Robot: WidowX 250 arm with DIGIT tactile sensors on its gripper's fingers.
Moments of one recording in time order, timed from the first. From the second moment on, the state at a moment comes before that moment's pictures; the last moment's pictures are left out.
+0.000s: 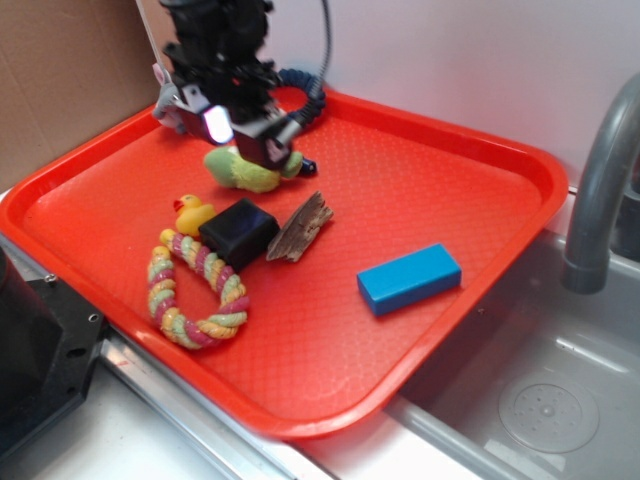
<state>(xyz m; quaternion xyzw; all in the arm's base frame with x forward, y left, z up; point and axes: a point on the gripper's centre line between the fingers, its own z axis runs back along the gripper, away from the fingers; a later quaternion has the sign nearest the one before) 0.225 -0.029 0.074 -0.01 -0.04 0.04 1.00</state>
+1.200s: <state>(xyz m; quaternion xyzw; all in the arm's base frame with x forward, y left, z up) 0.232 -0.062 0.017 -0.03 -0.03 0.03 1.00</state>
